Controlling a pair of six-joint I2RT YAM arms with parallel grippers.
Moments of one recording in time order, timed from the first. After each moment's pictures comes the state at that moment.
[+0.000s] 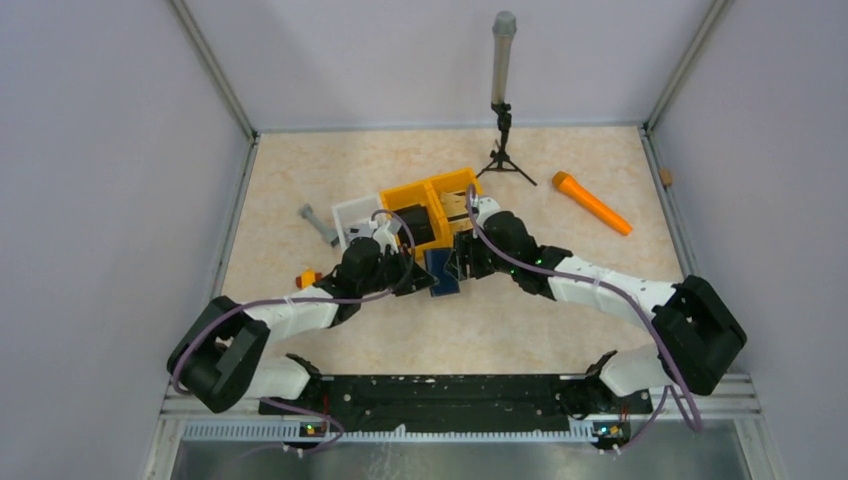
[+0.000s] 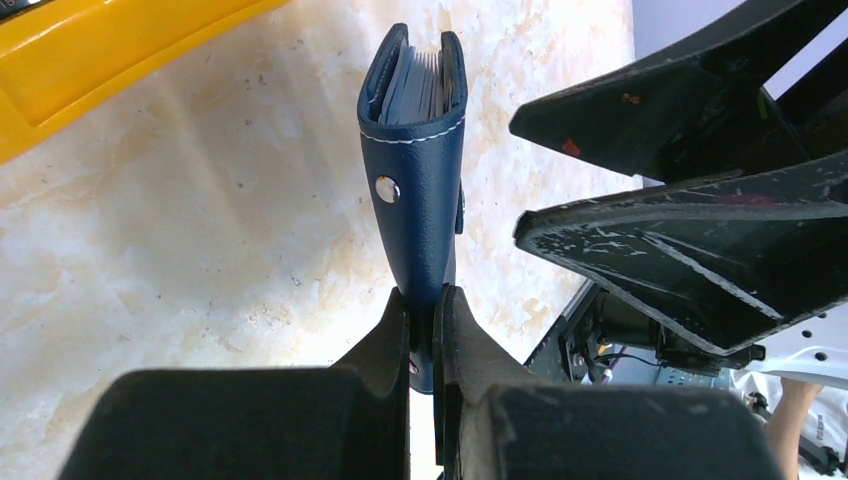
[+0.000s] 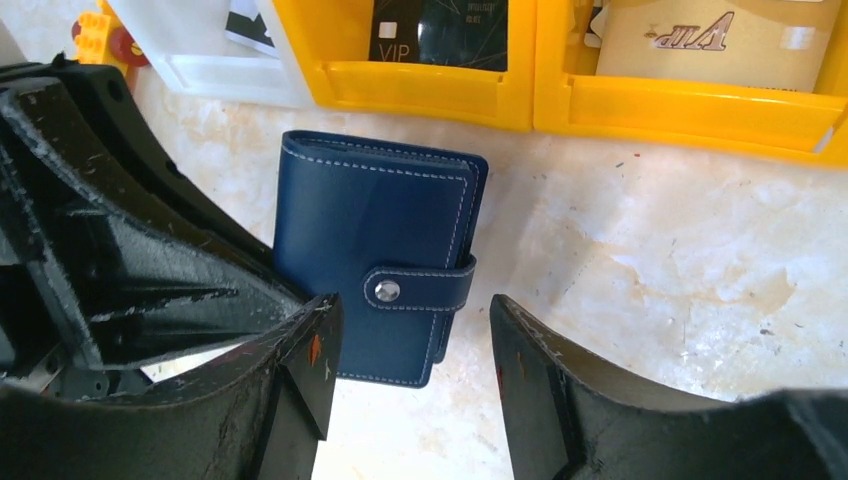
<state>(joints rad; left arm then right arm) -0.60 1.32 0.45 0.42 0.38 -0.86 0.77 1.37 0.79 -0.02 -0.07 0.44</state>
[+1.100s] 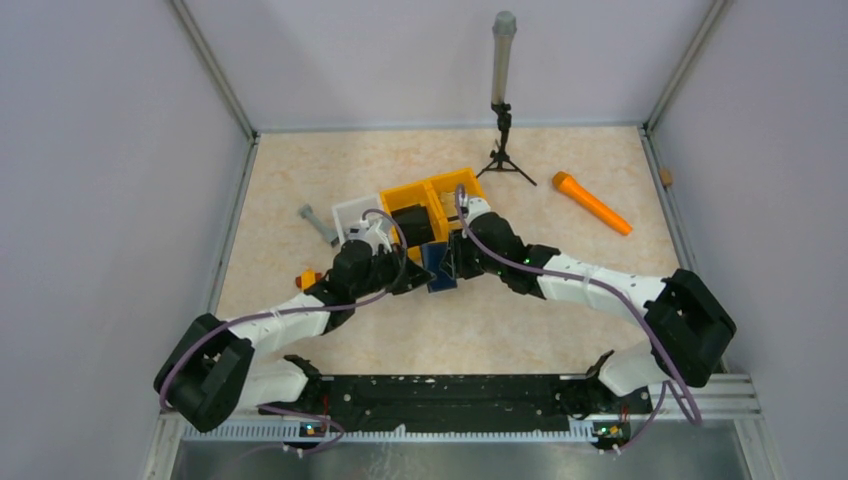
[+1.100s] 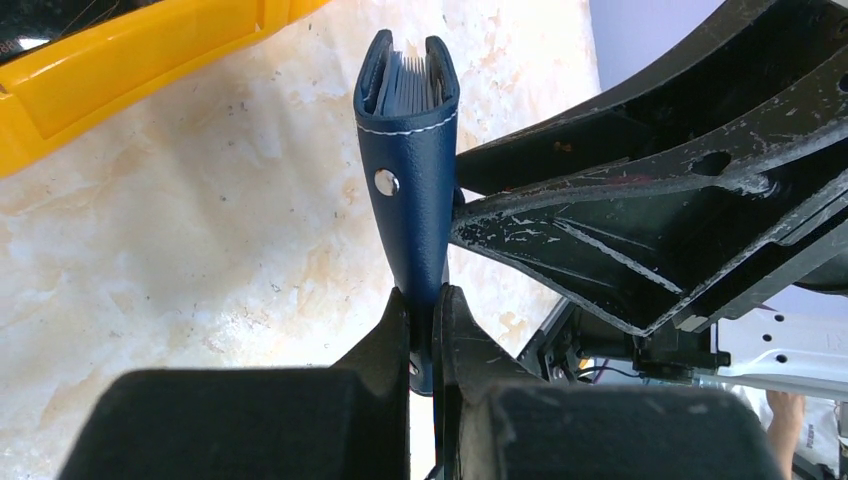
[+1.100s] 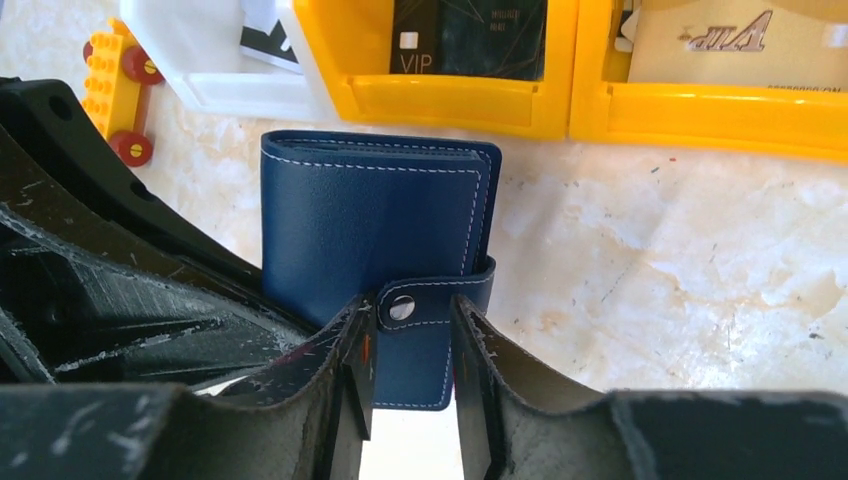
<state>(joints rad) -0.60 1.21 0.42 0.42 0.35 -0.89 0.83 1.44 0.86 -0.05 0.03 0.50</state>
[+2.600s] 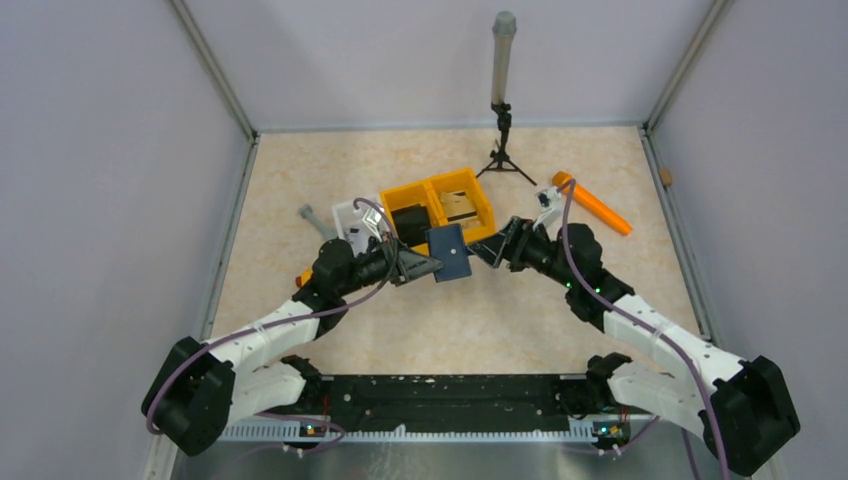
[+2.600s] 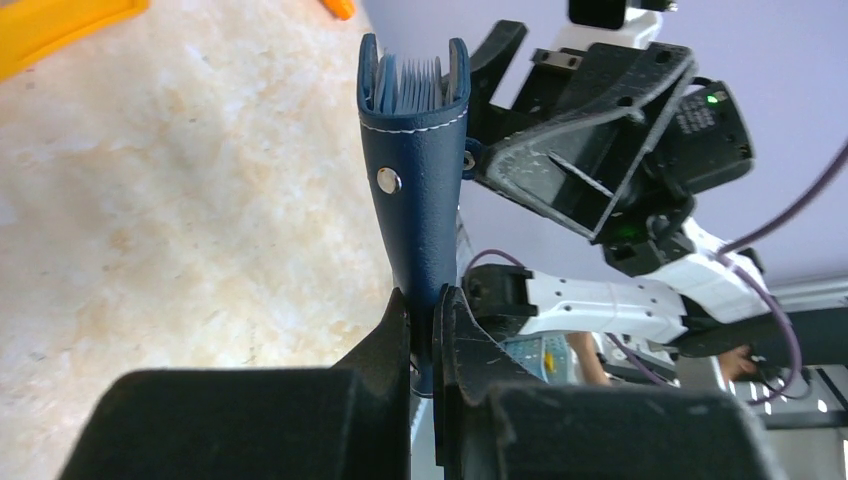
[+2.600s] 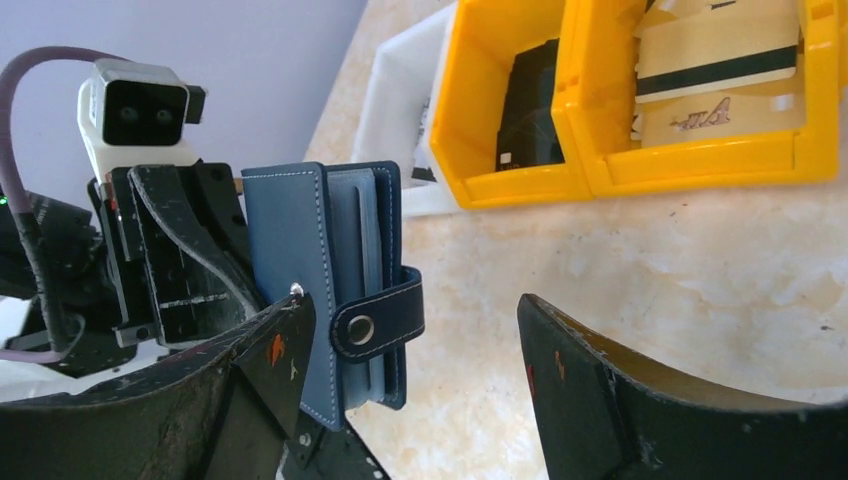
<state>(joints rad) -0.59 1.08 0.42 0.60 0.51 -1.09 0.57 0.96 0.53 0.23 -0.26 0.75</state>
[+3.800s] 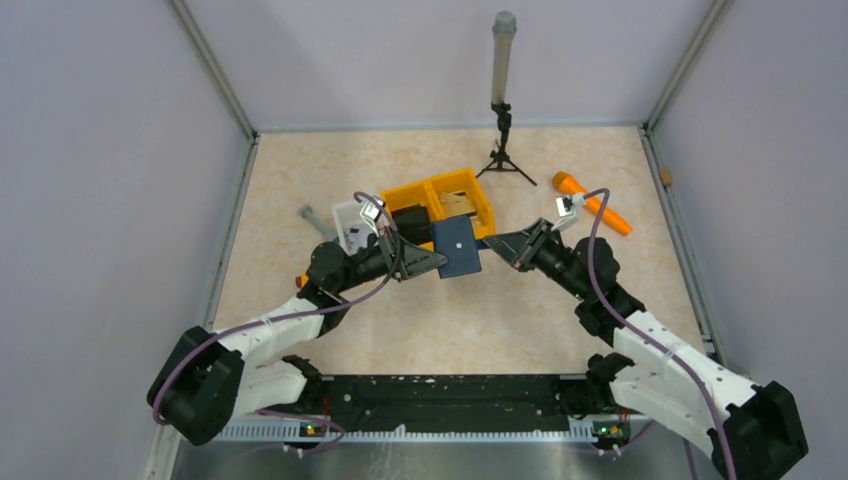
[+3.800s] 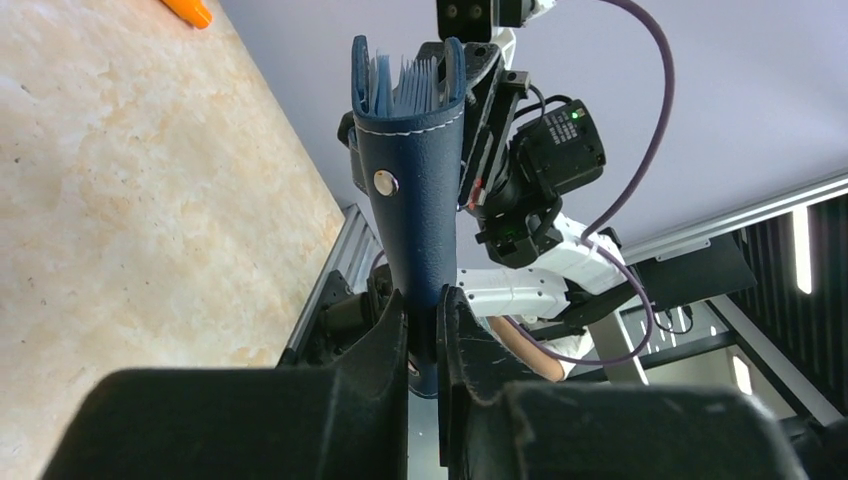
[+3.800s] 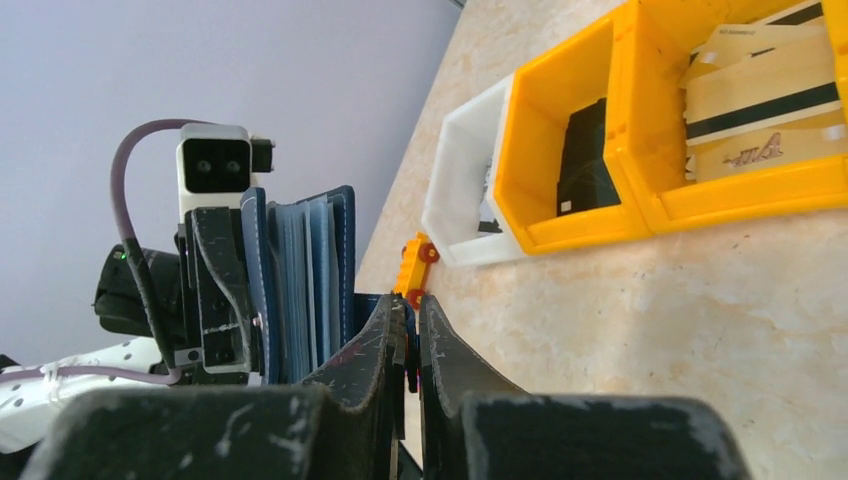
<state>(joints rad) -0.58 1.14 0.41 0.94 0.63 -1.29 0.56 0.83 0.44 0.38 -0.20 0.93</state>
